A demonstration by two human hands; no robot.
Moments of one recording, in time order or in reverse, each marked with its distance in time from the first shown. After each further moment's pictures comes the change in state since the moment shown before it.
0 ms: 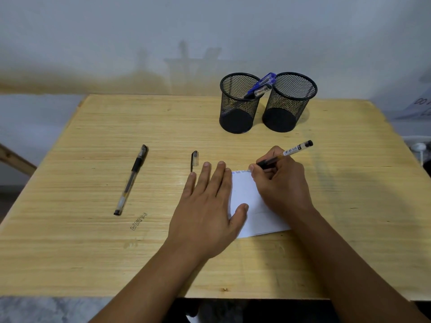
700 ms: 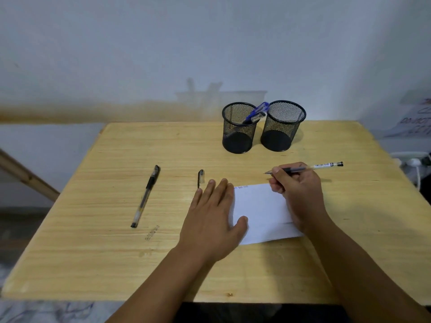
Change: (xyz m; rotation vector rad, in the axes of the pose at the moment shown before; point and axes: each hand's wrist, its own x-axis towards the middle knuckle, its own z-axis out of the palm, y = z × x) left_hand 0.002 -0.001 -0.005 -0.179 0.018 -0.033; right_hand 0.003 0.006 -0.024 0.601 0.132 0.263
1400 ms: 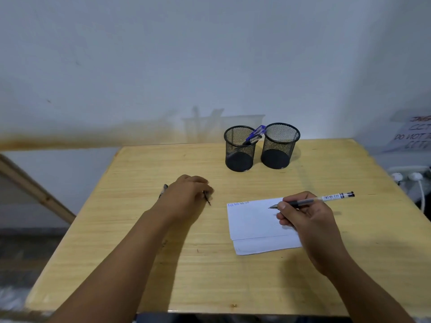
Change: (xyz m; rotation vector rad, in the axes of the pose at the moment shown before) left_hand 0.057 -0.079 -0.056 0.064 0.016 0.057; right_hand -0.054 -0.028 -0.025 0.015 -0.076 0.038
